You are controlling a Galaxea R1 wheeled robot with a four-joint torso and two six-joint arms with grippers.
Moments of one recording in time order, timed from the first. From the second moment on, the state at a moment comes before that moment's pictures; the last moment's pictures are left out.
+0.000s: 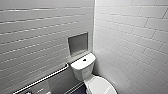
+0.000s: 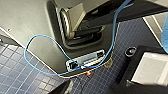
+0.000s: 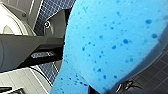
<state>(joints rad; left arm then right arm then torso) 1.51 2.93 -2.42 0.36 0.11 -0.05 -1.66 2.86 -2.63 -0.71 0.48 0.91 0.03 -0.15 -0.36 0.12</state>
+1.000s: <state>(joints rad) 1.51 2.94 -2.47 0.36 0.12 -0.05 -1.66 2.86 -2.63 -0.72 0.47 0.91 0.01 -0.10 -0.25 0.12</state>
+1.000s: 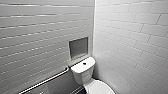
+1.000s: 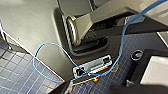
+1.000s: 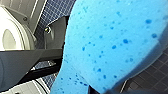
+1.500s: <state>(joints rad) 1.53 2.95 -2.49 0.36 0.12 -0.05 -1.66 2.90 -2.63 -0.72 0.27 0.91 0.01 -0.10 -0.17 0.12</state>
